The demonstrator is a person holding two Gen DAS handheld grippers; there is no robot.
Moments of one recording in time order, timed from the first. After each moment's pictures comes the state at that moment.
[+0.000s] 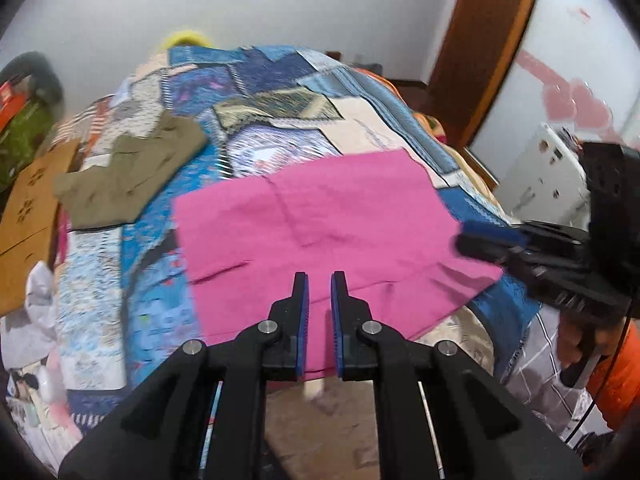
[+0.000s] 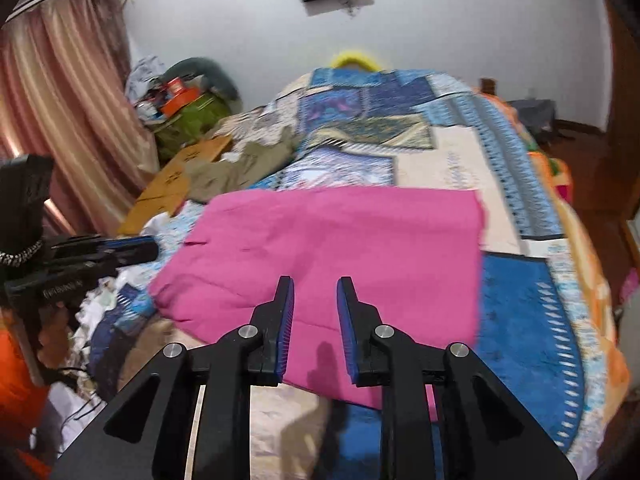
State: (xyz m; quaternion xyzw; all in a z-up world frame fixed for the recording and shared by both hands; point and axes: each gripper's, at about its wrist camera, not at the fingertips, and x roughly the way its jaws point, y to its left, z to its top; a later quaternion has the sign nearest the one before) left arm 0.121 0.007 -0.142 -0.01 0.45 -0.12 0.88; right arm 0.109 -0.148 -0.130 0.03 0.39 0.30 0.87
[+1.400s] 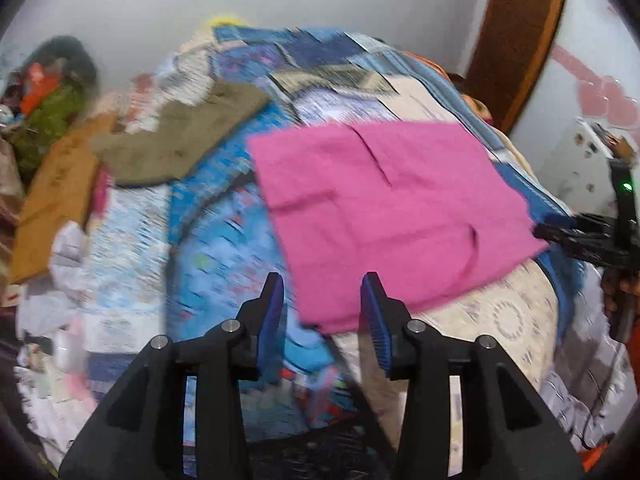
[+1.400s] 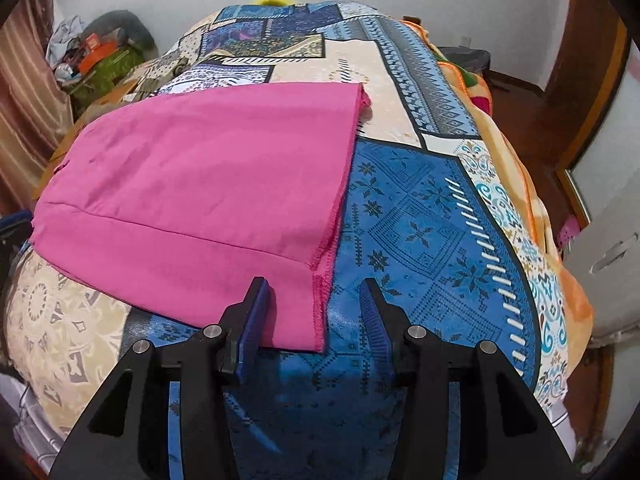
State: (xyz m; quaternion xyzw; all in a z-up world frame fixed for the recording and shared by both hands) left arm 0.092 0.064 -0.166 0.00 0.45 -0.04 0.89; right arm 0.113 -0.215 -0.198 -0.03 0.49 0.16 0.86
